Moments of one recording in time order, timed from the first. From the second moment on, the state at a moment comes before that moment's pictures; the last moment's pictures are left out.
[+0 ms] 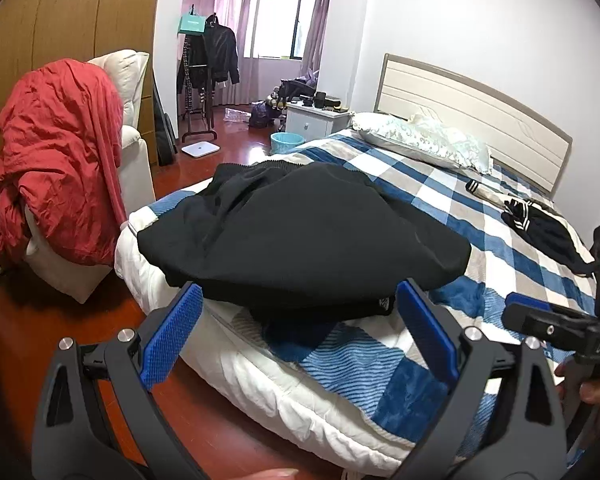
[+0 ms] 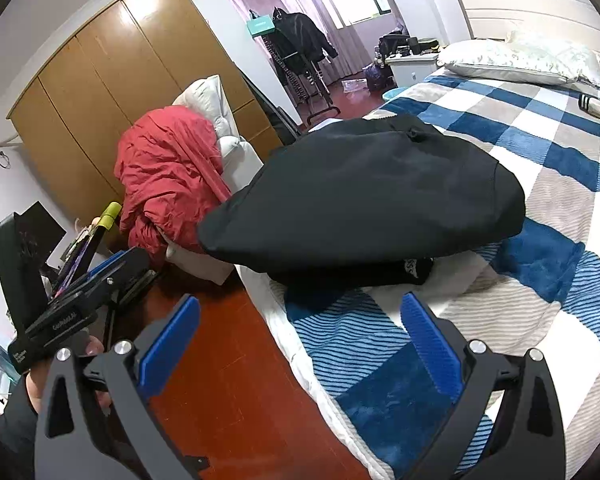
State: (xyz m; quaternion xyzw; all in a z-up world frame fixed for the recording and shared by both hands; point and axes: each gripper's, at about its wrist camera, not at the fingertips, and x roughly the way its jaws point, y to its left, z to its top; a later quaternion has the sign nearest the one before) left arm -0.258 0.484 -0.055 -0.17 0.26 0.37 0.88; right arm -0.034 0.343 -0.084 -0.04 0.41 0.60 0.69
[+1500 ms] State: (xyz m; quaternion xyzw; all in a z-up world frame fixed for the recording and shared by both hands) left arm -0.245 0.493 -0.046 -0.17 0.25 0.37 0.88; right arm -0.024 0.354 -0.061 -0.02 0.37 0.60 0.71
